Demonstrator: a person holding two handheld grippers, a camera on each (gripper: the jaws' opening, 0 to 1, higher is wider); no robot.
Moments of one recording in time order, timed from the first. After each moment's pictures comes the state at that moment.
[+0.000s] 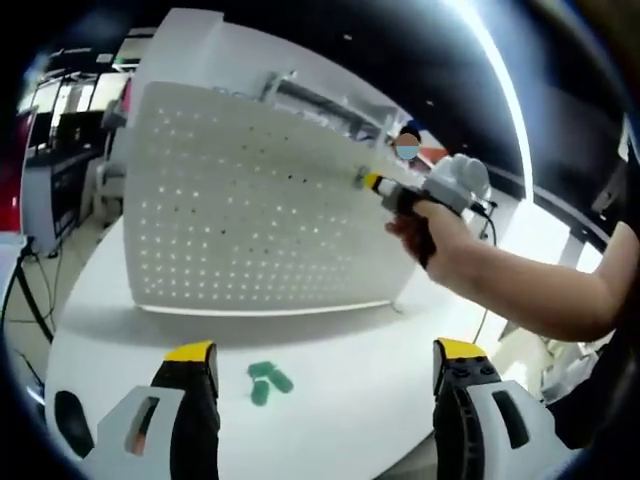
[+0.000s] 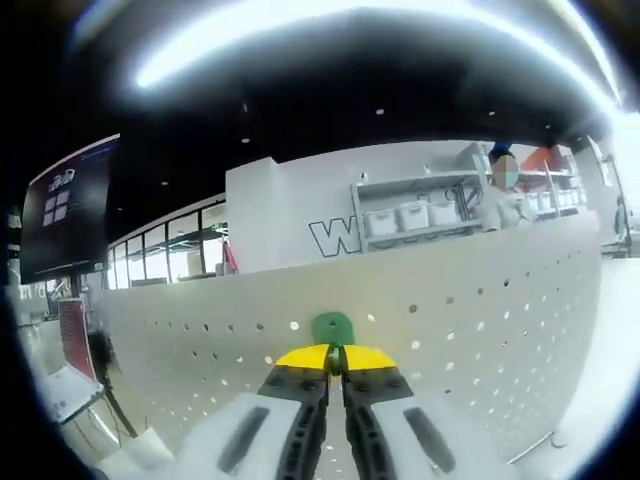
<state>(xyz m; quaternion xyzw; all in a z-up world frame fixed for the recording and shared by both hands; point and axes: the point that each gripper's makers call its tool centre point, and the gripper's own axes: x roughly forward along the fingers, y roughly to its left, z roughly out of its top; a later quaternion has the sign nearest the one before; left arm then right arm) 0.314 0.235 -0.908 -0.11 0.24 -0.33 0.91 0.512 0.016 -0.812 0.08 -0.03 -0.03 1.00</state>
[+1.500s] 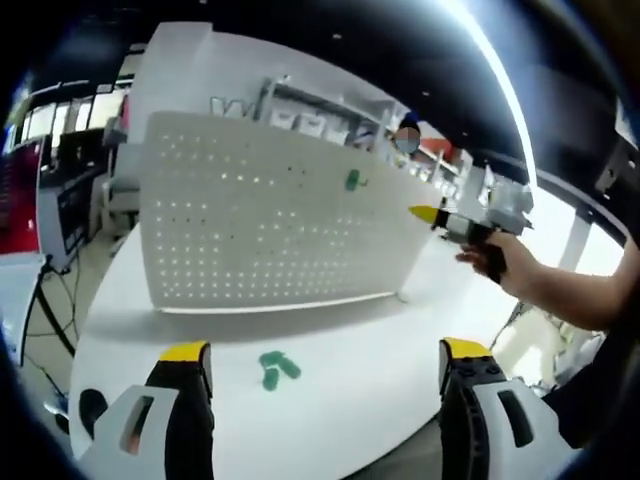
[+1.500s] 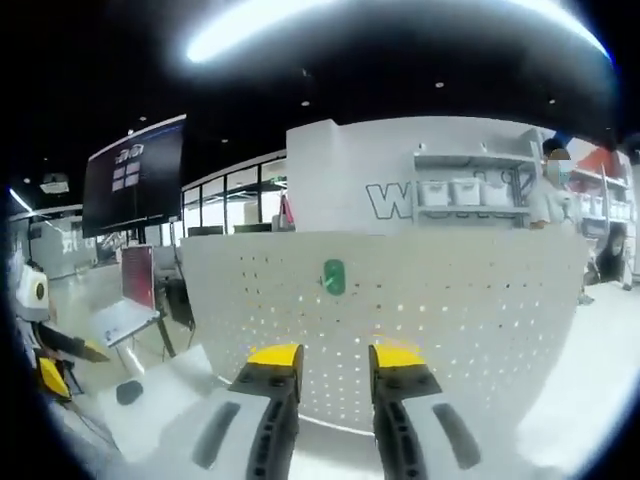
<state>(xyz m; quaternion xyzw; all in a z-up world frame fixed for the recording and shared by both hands) 0.277 0.252 -0.893 -0.08 0.23 -0.32 0.91 0.373 -0.004 -0.844 0.01 0.07 0.12 0.99</state>
